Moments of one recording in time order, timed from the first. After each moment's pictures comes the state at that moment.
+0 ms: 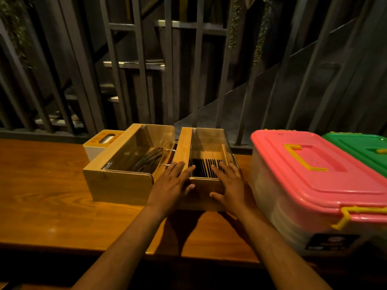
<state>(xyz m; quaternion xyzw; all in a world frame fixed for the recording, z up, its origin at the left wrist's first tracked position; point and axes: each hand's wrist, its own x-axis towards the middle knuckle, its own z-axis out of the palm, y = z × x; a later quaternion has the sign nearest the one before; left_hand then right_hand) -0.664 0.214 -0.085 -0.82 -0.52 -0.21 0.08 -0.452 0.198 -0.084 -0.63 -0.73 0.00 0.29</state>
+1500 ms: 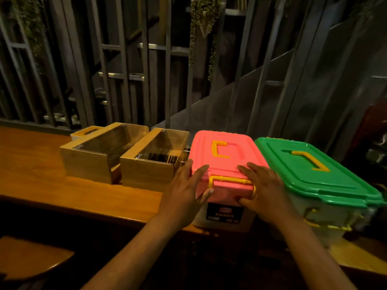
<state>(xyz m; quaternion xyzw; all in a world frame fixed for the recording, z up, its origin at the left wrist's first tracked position) -0.409 0.017 -0.027 -0.77 -0.54 -0.34 0.00 -0.168 0.028 -0.007 -0.59 -0.77 -0.10 0.22</state>
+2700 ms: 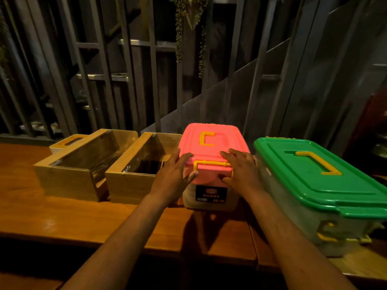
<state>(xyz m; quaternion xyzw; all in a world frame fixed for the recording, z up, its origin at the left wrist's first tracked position) -0.433 0.158 -0.025 -0.78 -0.54 -0.32 0.01 -0.203 0.151 -0.007 -0.63 -0.73 -0.12 0.25</state>
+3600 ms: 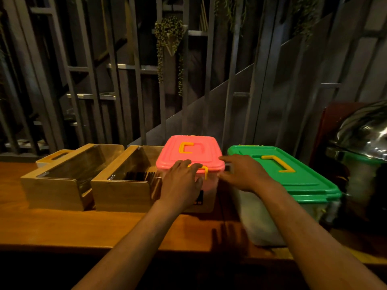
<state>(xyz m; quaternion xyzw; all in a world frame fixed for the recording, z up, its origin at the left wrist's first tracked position) -0.348 0.064 0.025 -0.79 -0.52 -0.31 0.09 -0.146 0.063 0.066 -0.63 -0.74 -0.05 0.21</state>
